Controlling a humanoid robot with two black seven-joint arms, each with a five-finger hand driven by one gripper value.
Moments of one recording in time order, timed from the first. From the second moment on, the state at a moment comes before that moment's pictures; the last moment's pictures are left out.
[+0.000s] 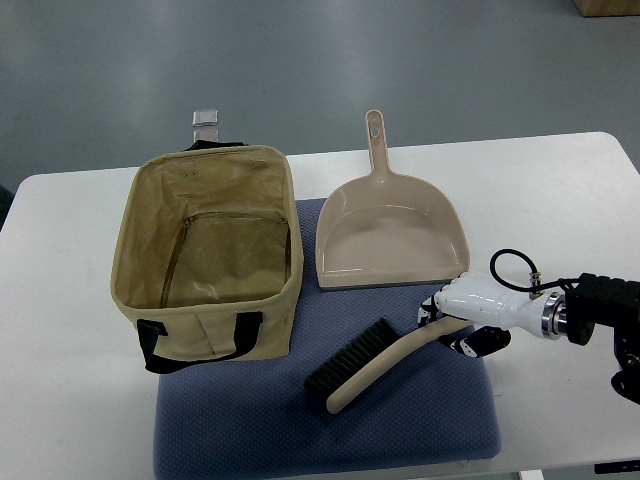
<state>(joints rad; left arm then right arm) 0.00 0.00 -0.11 -0.12 -0.06 -0.04 0.10 0.40 -0.72 0.59 1.59 -1.97 0.14 0.13</state>
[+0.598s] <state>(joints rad) 0.00 0.00 -0.11 -0.12 -0.06 -0.04 0.10 0.46 -0.84 0.74 1.59 -1.93 -0.02 0.14</state>
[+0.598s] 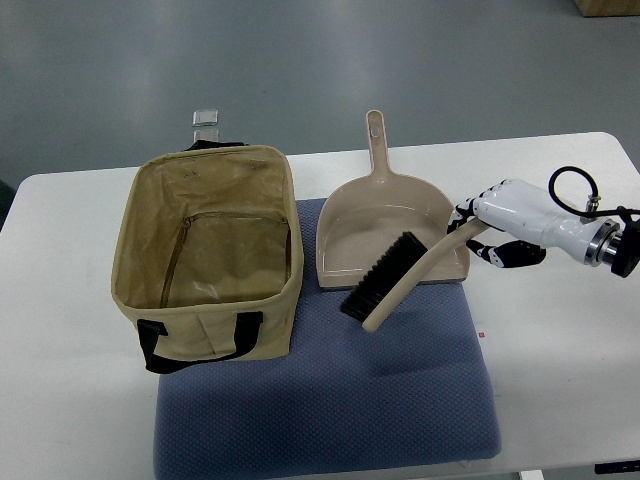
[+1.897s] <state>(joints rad) 0.00 0.00 -0.11 -0.12 -0.06 -0.04 0.10 1.05 -0.36 0.59 1.37 -1.92 0.21 0.11</state>
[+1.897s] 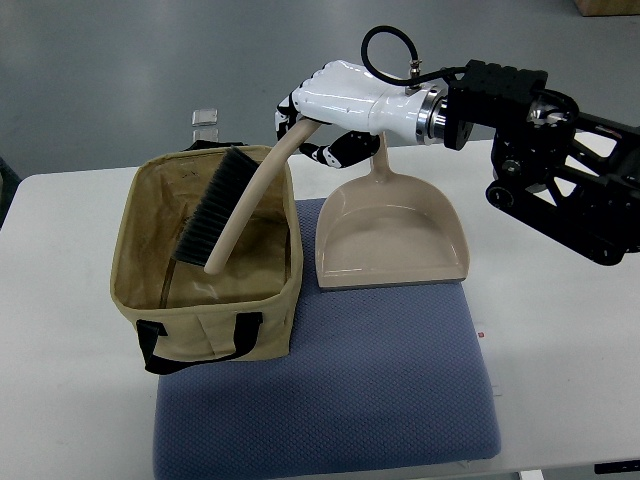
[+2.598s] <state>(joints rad) 0.00 0.00 -0.11 -0.12 -0.06 -0.04 0.10 1.02 -0.29 0.59 1.34 -1.90 0.18 0.12</state>
